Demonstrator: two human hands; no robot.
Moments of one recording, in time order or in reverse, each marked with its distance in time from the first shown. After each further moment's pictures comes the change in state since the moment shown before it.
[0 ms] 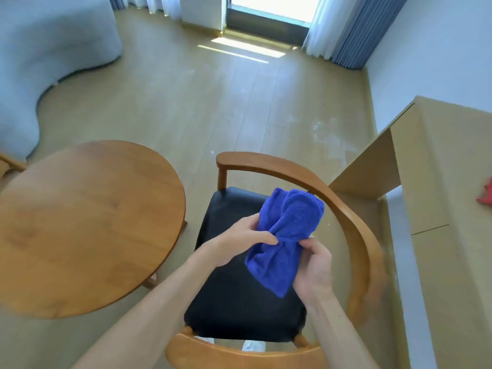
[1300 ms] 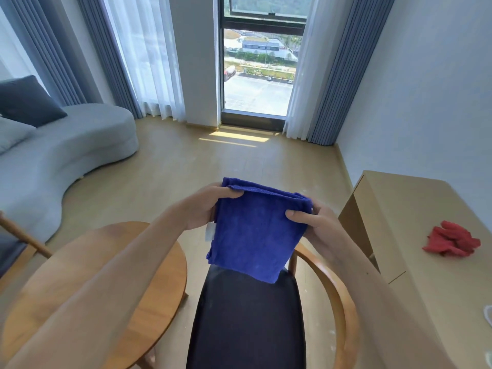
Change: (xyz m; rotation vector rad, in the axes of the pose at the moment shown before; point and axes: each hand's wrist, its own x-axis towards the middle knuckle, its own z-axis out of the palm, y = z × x) left_hand -0.078 0.226 -0.023 0.013 0.085 0.242; right_hand -0.060 -0.183 0.137 -0.759 -0.238 -0.319
